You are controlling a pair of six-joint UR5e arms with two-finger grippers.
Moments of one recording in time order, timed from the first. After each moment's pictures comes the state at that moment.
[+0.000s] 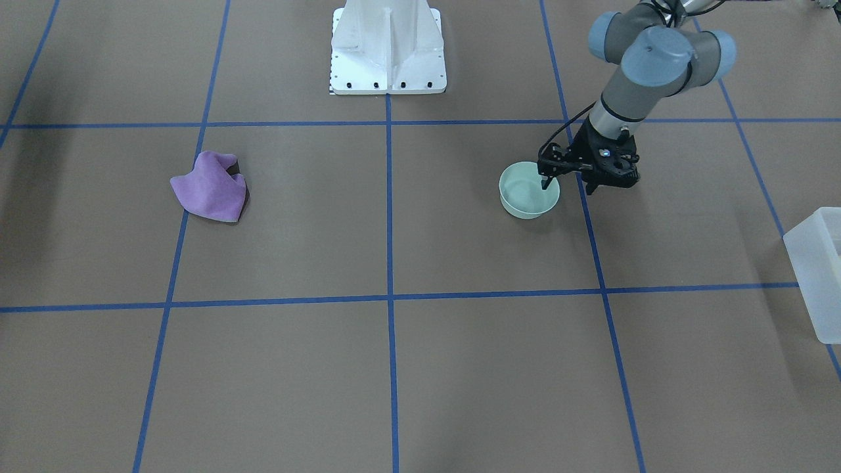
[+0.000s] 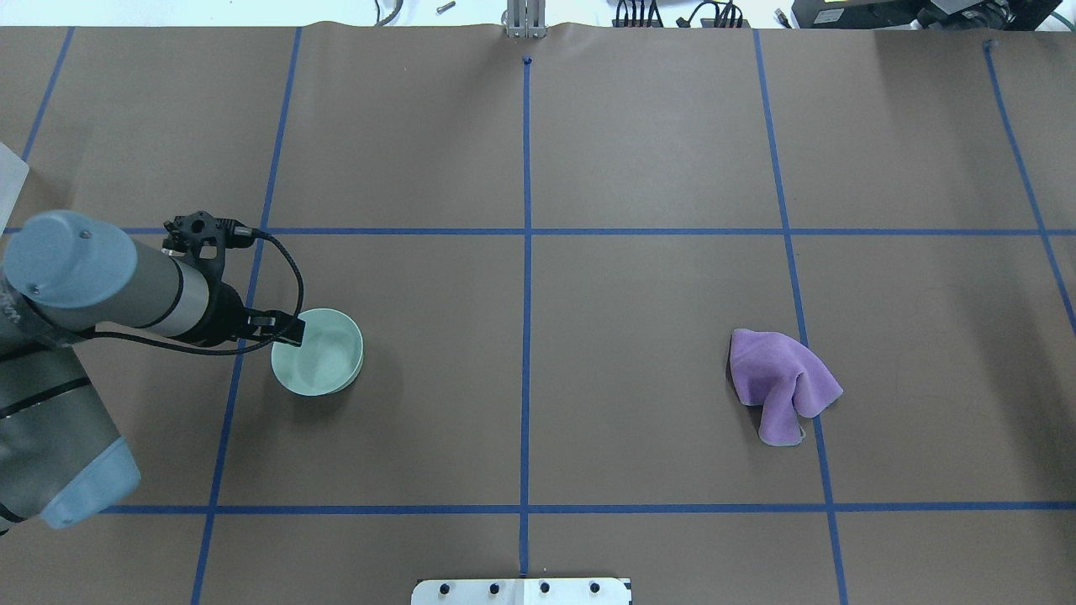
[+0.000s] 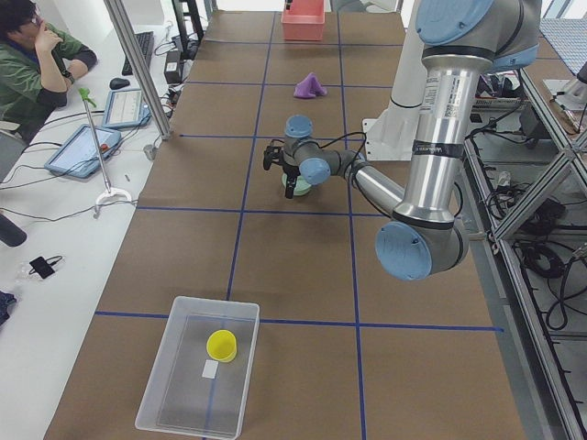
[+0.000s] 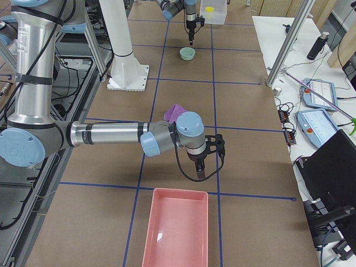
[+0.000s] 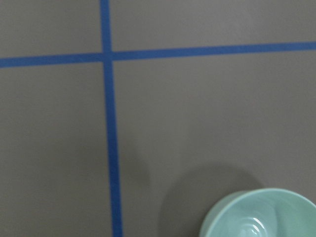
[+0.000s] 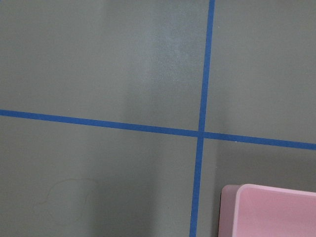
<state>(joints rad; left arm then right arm) -0.62 -1.73 -1.86 -1.96 -1.94 -1.06 1.51 -1.71 1.76 -1.26 2.33 0.20</state>
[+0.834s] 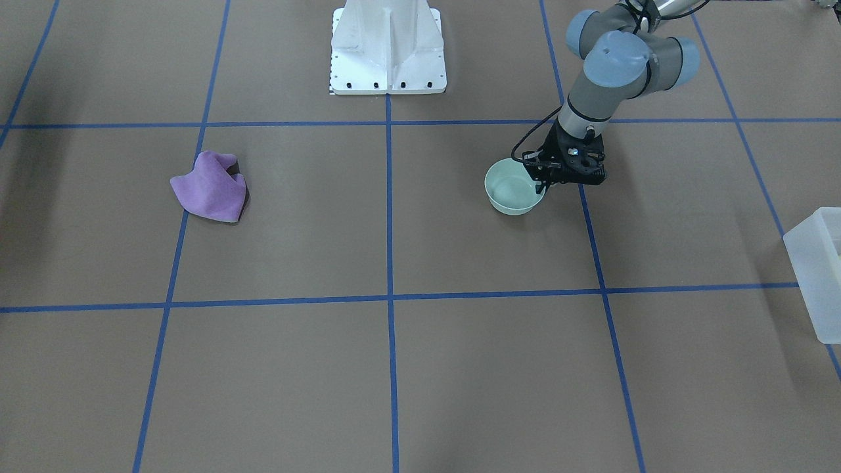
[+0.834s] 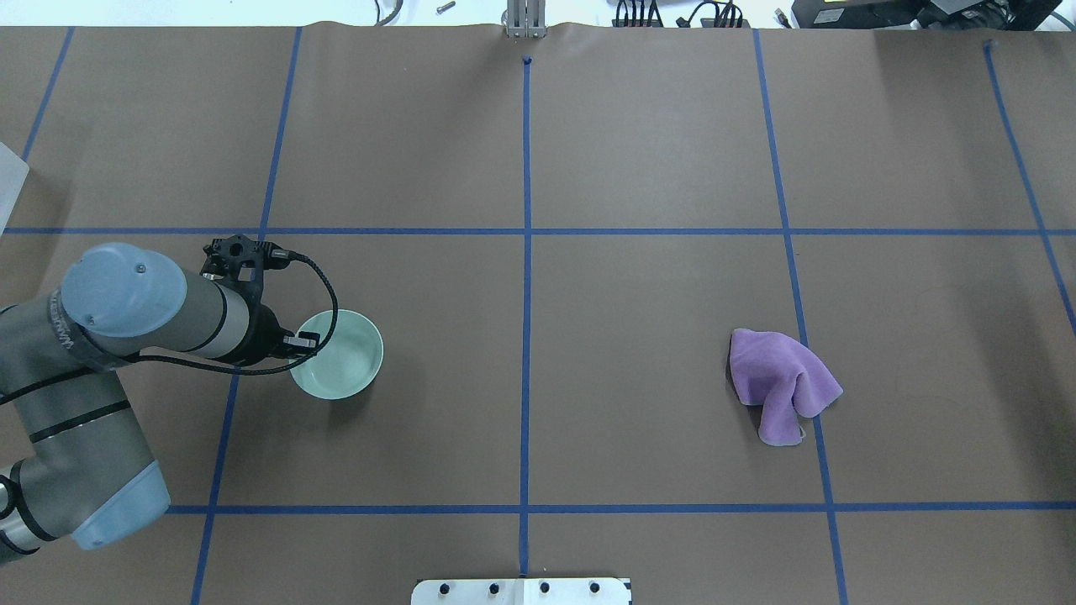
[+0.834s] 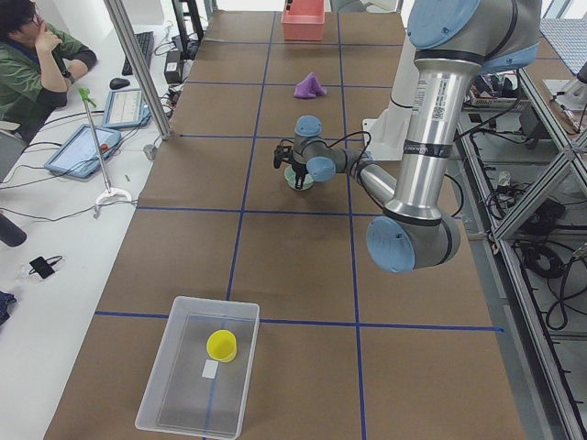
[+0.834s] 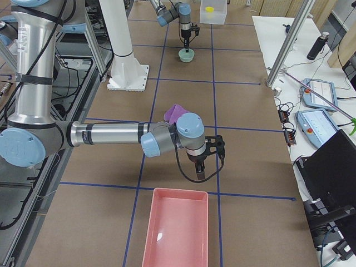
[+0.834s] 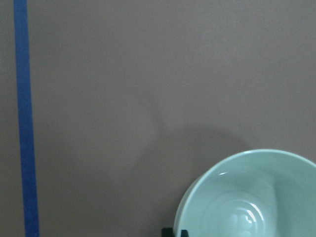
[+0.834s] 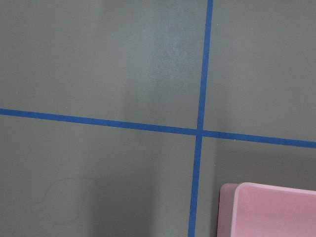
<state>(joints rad) -0.60 -1.76 -1.86 -1.96 -1.92 -1.09 1.51 -1.71 1.75 -1.26 2.33 0.20</state>
